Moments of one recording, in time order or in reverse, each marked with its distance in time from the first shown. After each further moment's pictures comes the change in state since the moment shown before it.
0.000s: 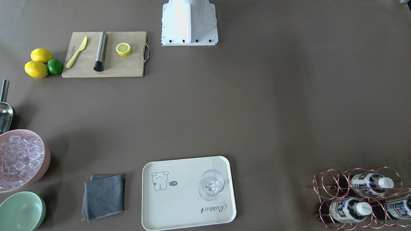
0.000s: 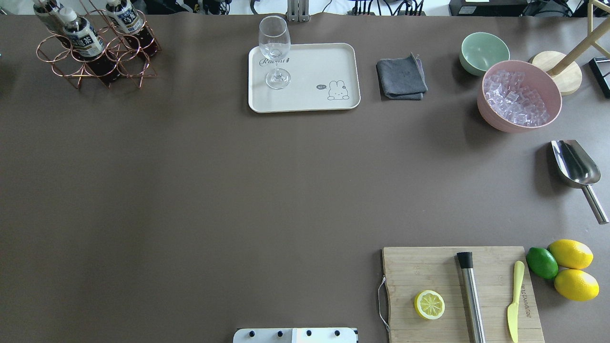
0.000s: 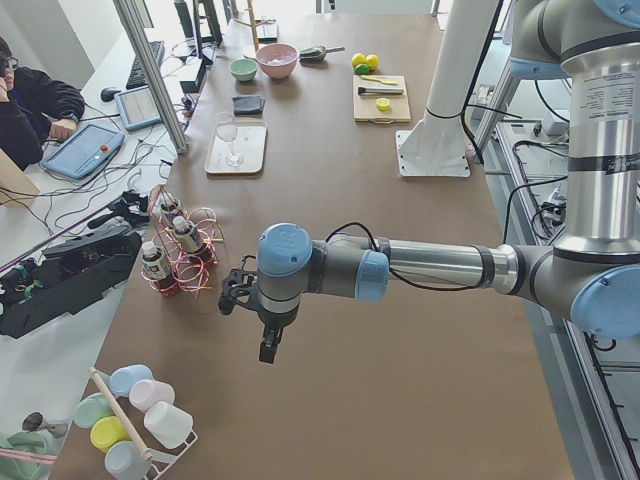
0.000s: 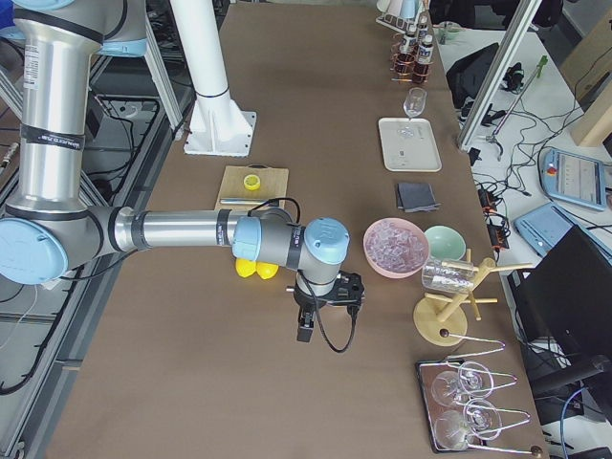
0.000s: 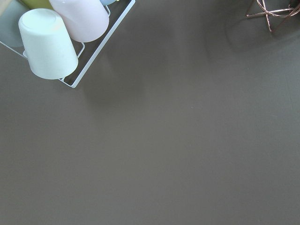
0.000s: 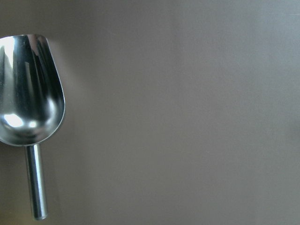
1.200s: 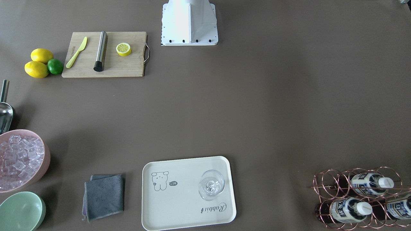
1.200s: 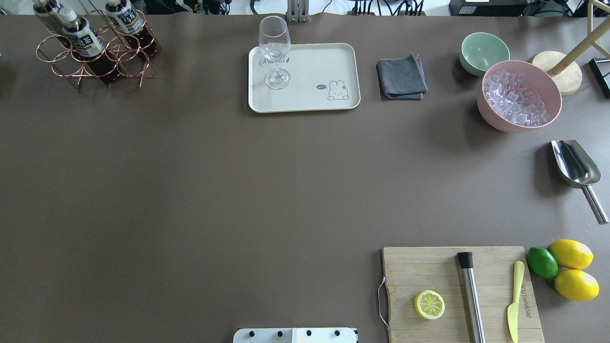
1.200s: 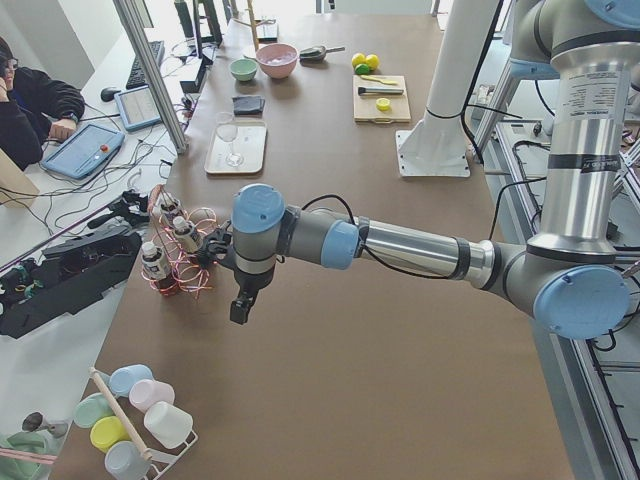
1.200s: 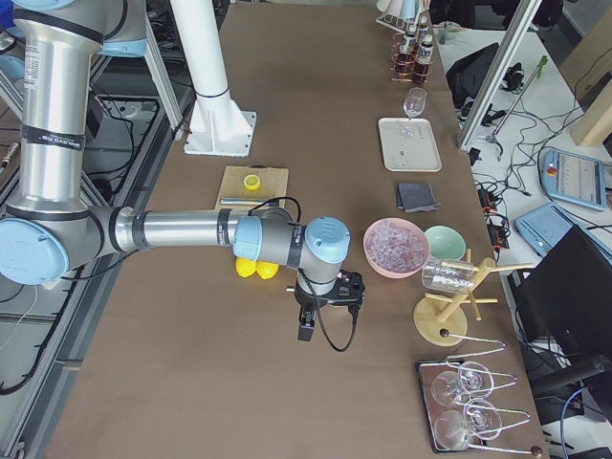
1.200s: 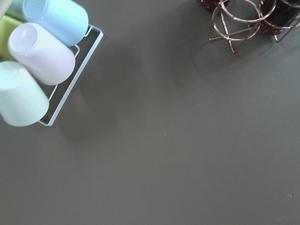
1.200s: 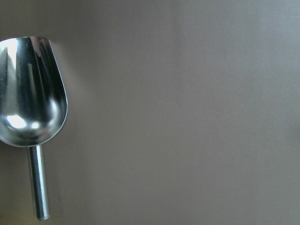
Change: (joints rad) left arm 0.065 -0.106 -0.018 0.014 -0.002 0.037; right arm 0.000 0.003 0.002 -0.002 0.001 0.000
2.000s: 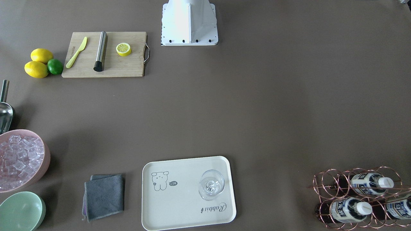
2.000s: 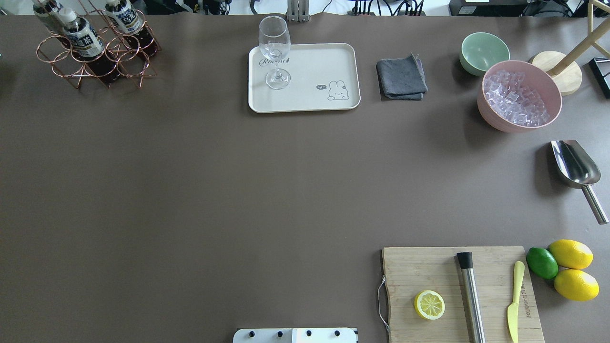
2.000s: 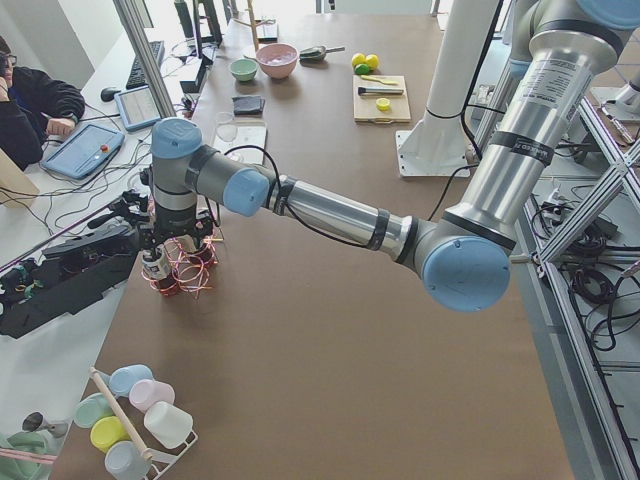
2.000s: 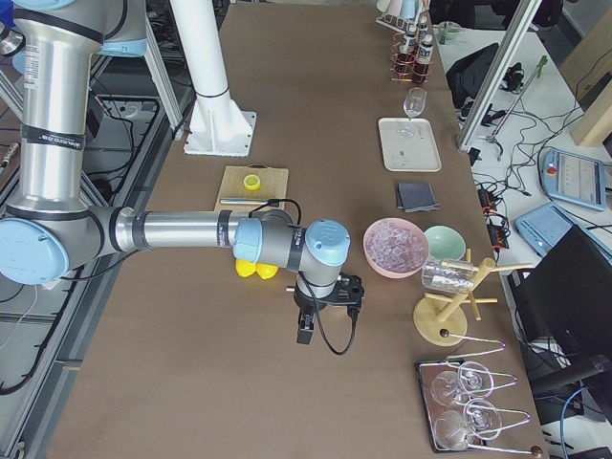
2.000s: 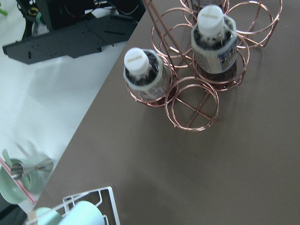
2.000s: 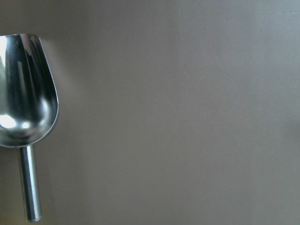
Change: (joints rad) left arm 0.073 -0.388 0.249 -0.066 0.105 0.568; right arm 0.000 0.001 -0.012 0.001 -0.010 0.001
